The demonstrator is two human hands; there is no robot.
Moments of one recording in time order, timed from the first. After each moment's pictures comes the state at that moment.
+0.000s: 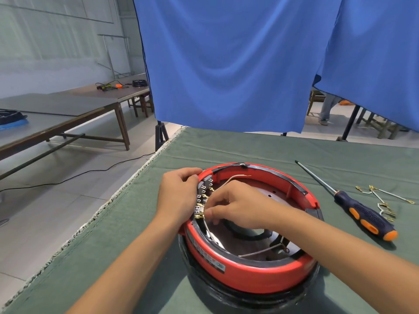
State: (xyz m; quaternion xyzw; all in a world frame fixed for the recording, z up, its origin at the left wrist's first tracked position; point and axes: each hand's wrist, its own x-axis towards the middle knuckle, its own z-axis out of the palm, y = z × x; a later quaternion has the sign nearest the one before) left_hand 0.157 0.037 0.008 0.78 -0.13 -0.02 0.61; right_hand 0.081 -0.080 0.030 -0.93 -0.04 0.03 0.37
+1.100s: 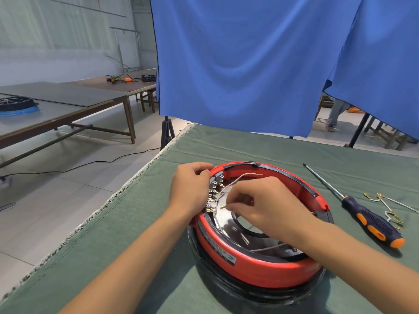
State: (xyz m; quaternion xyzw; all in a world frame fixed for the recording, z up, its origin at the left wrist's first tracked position) left_hand 0.156 0.039 0.009 0.79 -0.14 0.00 0.59; right_hand 0.051 -0.080 0.034 -0.96 -0.06 -0.17 0.23
